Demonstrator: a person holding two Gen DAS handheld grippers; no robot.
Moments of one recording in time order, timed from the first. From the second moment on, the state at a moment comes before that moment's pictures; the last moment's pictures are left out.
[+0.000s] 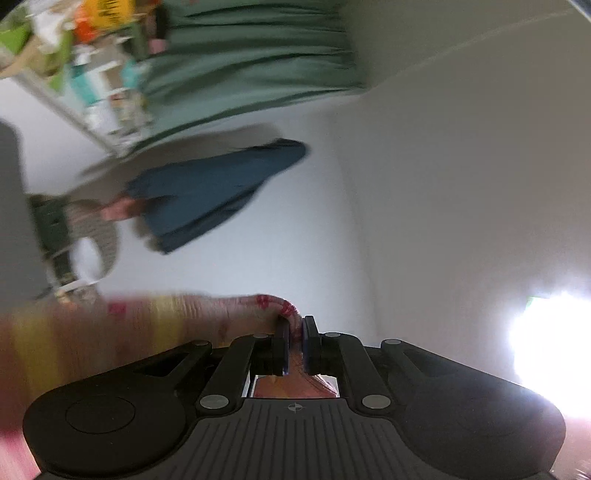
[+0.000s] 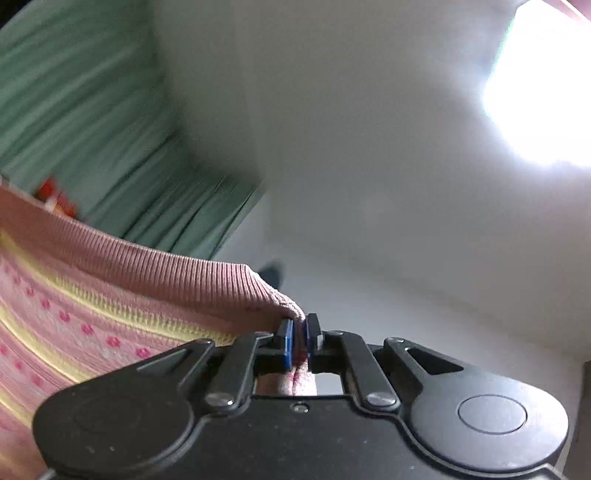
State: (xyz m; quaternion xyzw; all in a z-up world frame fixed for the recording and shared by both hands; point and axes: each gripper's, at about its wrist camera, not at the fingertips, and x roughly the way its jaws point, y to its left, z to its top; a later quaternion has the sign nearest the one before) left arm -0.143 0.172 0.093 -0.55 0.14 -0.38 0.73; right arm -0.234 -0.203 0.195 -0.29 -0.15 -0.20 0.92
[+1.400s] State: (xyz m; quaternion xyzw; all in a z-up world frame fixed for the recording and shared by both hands) left arm -0.041 0.211 -0.022 -0.37 0.36 -0.10 0.85; right arm -0.214 -0.101 -0.069 -0.46 0.33 0.27 0.78
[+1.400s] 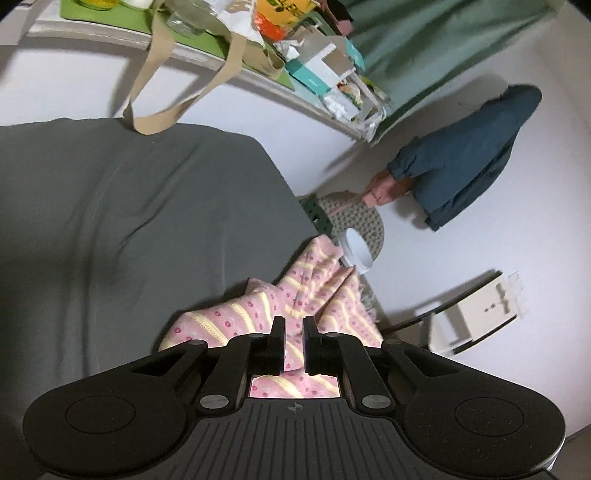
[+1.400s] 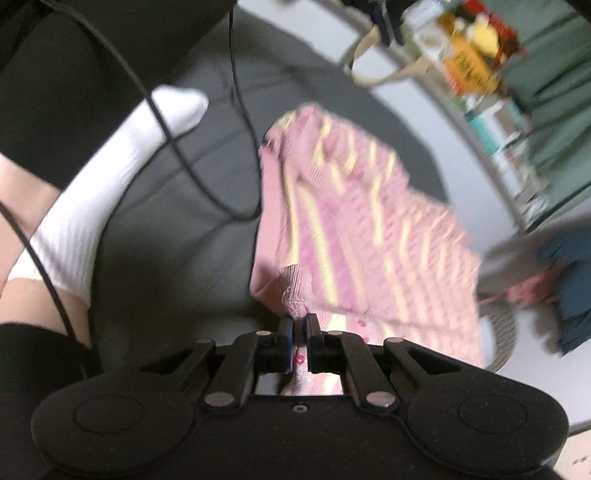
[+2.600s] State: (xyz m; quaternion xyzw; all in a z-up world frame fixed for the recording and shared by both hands) left arm 0.065 0.184 -0.069 -0.17 0.35 0.03 0.92; right arm -0.119 -0.210 -0.077 0.17 0.31 0.26 0.90
